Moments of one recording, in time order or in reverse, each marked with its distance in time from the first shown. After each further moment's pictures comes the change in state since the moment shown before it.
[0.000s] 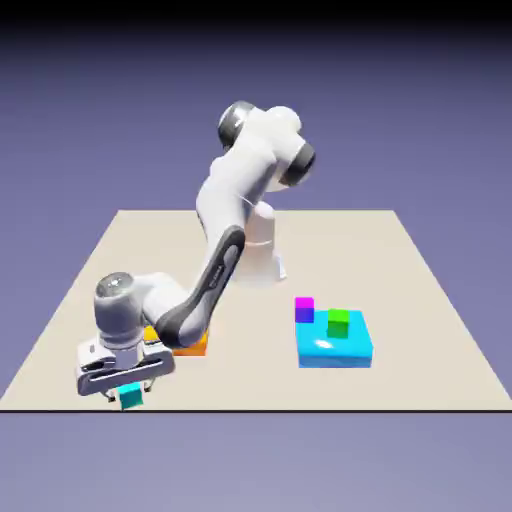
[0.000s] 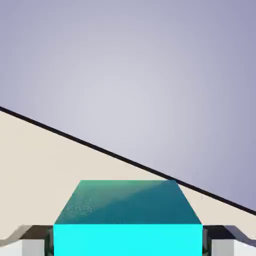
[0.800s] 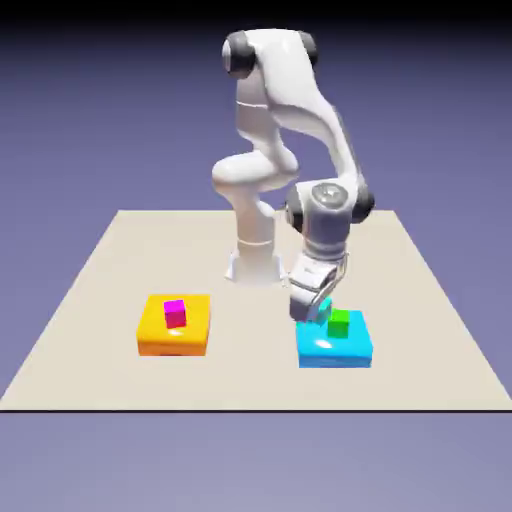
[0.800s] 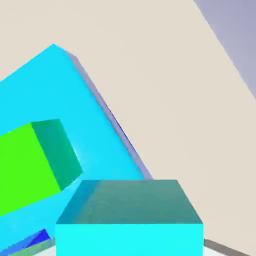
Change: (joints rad) arm 0.251 -0.870 0.646 -0.572 -0.745 -0.004 0.608
